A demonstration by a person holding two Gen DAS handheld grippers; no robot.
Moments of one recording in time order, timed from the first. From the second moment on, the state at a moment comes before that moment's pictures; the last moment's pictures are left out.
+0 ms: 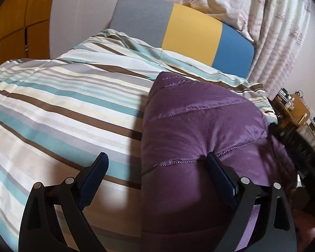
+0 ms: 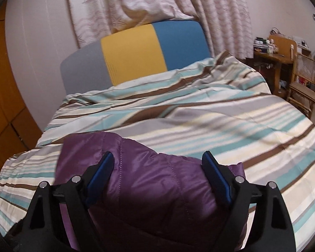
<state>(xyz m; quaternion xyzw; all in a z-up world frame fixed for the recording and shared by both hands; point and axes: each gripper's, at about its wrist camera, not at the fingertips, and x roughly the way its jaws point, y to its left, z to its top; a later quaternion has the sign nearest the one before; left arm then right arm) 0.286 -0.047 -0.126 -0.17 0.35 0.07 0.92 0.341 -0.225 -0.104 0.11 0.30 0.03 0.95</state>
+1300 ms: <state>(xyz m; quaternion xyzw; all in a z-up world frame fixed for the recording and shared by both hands) 0.345 -0.085 -0.097 -0.08 0.36 0.12 0.92 0.365 -0.244 -0.170 0.11 0.38 0.00 0.92</state>
